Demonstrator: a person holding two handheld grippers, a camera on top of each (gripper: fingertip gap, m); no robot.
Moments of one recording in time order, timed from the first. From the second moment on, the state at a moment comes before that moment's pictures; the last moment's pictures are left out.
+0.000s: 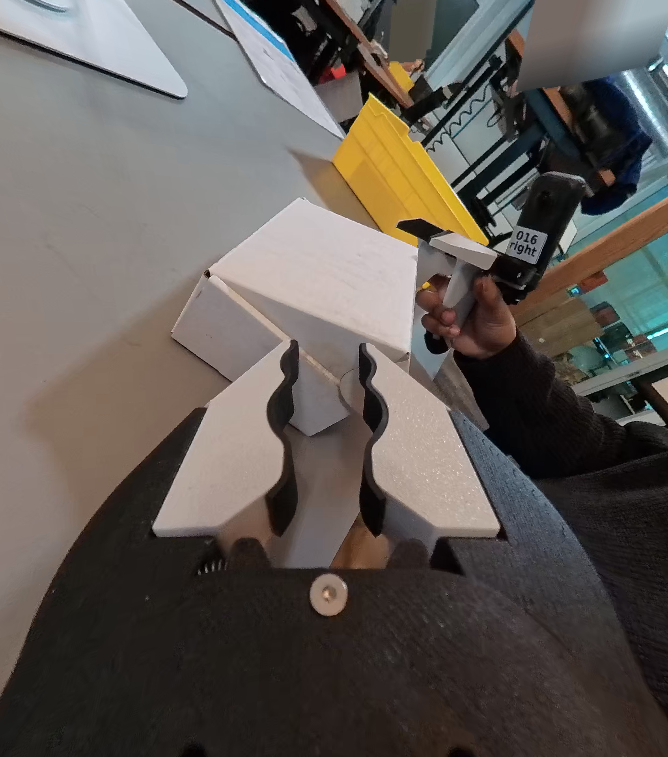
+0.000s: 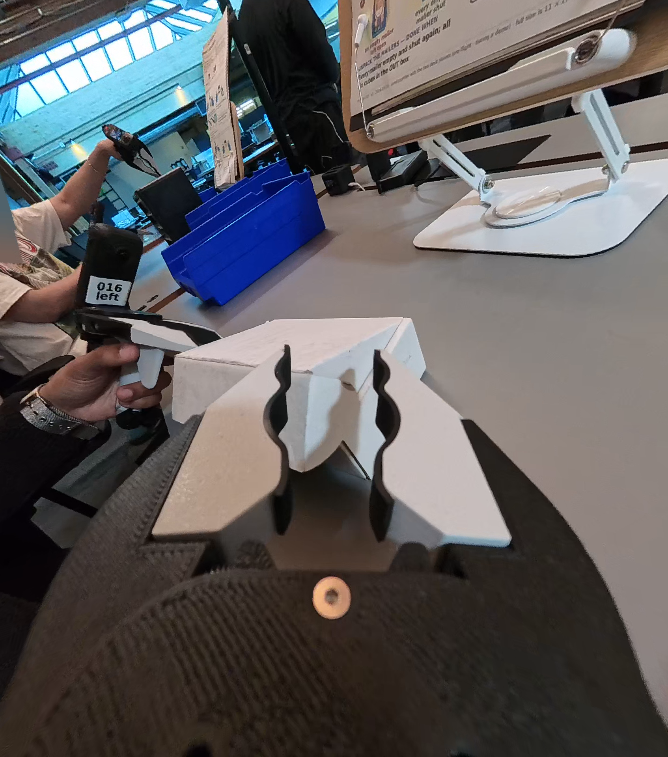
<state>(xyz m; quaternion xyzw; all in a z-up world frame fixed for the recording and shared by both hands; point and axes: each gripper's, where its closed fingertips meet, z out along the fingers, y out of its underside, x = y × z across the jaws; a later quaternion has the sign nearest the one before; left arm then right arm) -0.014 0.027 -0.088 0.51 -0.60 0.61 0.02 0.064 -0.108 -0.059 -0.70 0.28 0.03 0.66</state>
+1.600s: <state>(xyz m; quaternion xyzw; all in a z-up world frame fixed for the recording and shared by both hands) -0.035 -0.006 -0.095 0.42 -0.71 0.56 0.01 0.068 -0.107 -0.073 -0.69 0.33 0.08 0.63</state>
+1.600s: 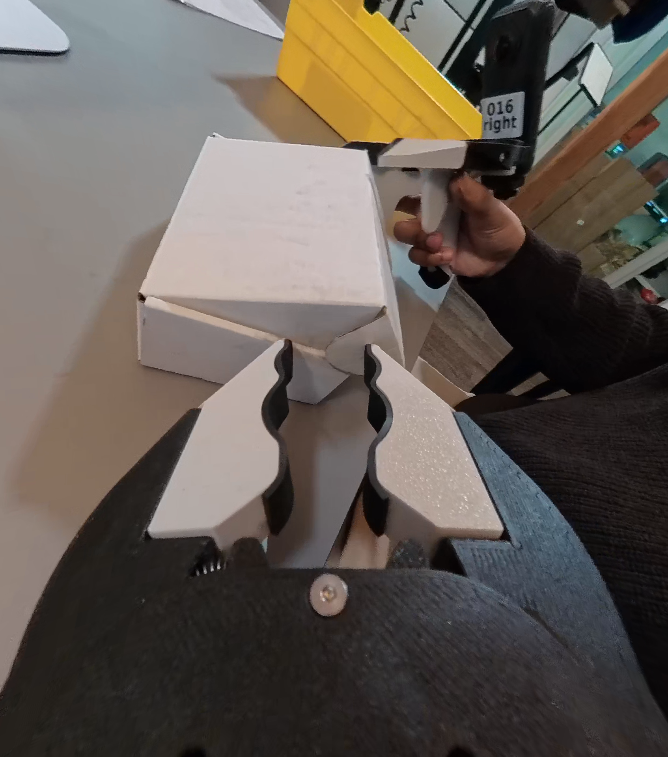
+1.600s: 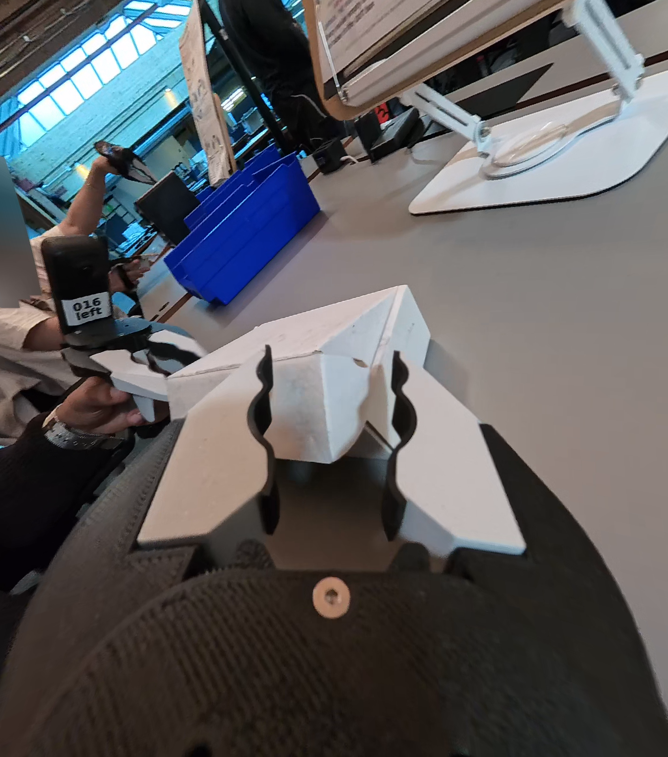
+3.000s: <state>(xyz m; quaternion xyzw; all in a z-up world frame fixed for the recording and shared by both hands) -0.047 -0.079 -0.093 0.32 -0.77 0.55 -0.06 -0.014 -0.105 -0.081 -0.62 0.39 0.30 0.61</state>
